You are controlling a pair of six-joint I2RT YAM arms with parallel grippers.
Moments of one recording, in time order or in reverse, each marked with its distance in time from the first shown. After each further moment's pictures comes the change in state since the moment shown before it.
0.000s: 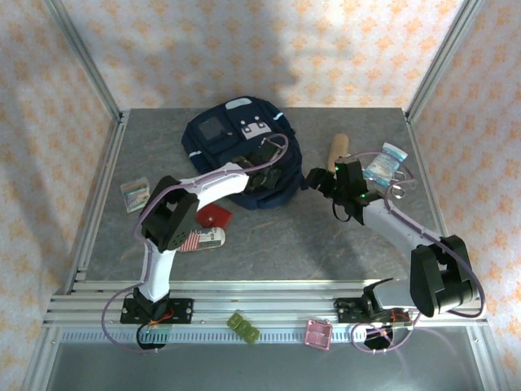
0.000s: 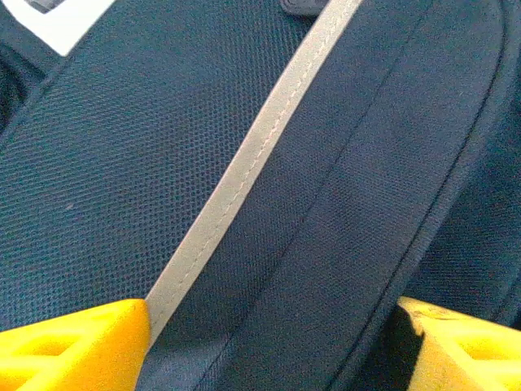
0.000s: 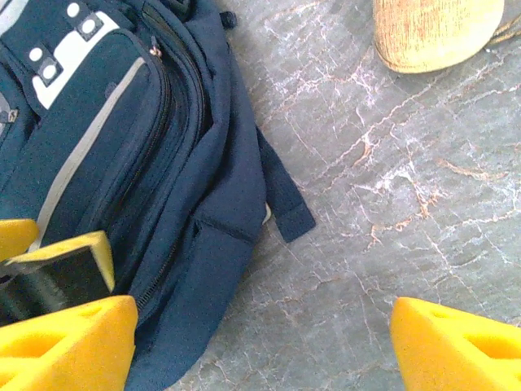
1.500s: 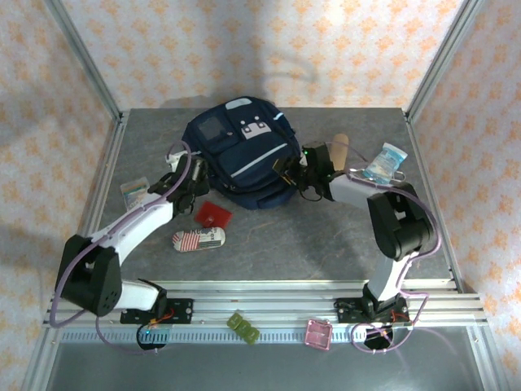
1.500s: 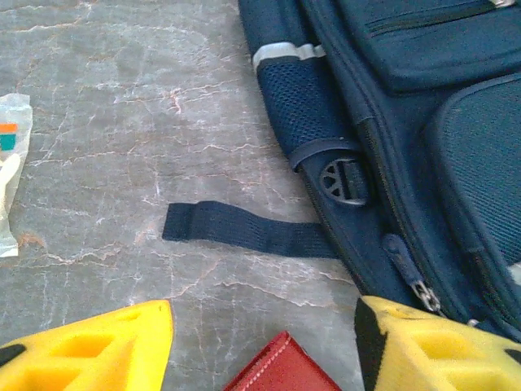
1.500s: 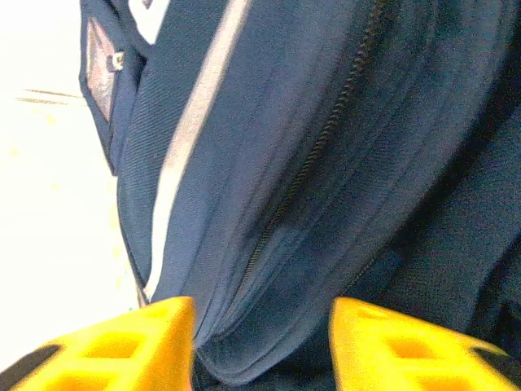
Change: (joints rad) left arm 0.312 -0.721 -0.661 0.024 0.021 -0.468; right arm 0.097 0.433 0.277 0.238 -0.308 0.234
